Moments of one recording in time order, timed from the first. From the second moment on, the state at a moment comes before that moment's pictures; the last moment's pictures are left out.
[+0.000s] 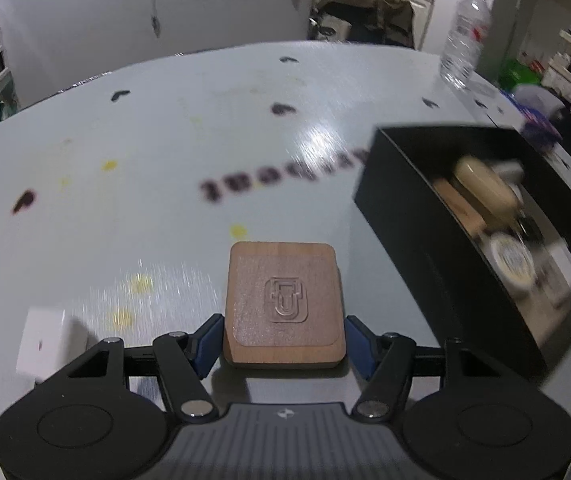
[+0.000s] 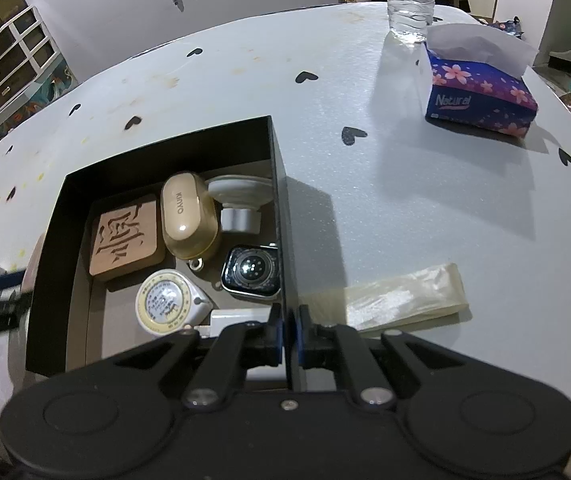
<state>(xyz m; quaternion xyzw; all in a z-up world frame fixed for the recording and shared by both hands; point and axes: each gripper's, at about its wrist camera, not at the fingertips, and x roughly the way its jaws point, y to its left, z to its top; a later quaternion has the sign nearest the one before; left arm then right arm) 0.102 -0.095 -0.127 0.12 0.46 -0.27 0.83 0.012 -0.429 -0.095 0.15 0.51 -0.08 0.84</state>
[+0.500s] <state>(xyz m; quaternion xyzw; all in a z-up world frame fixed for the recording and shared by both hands) 0.106 -0.113 -0.127 0.13 0.48 -0.23 0.83 0.011 -0.429 -0.095 0.14 0.51 -0.07 0.84</state>
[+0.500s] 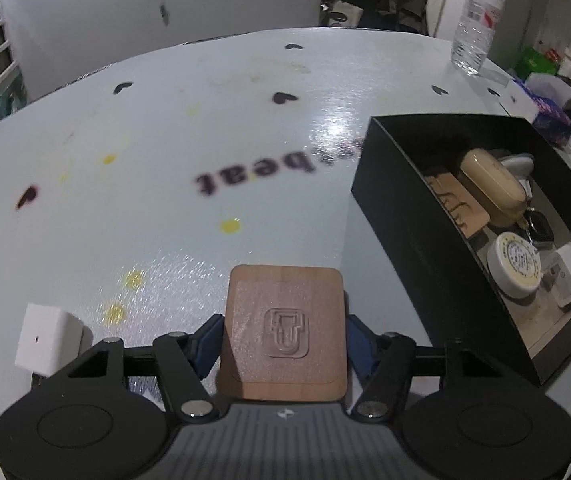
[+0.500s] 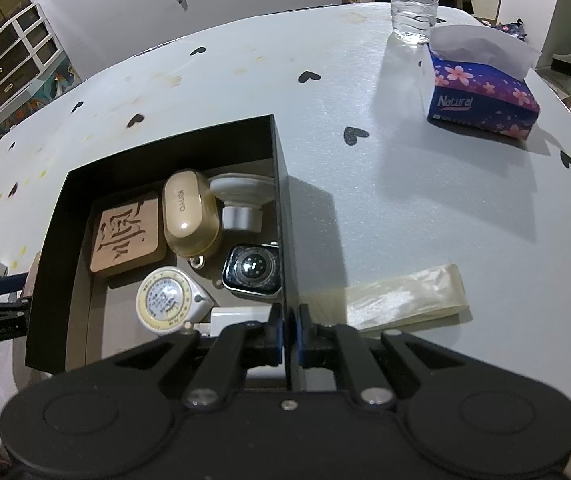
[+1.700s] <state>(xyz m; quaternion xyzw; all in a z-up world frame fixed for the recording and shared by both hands) 0.054 -0.196 -0.059 -0.05 0.52 -0.19 0.83 0.013 -0.429 -0.094 0.11 0.52 -0.03 0.85</state>
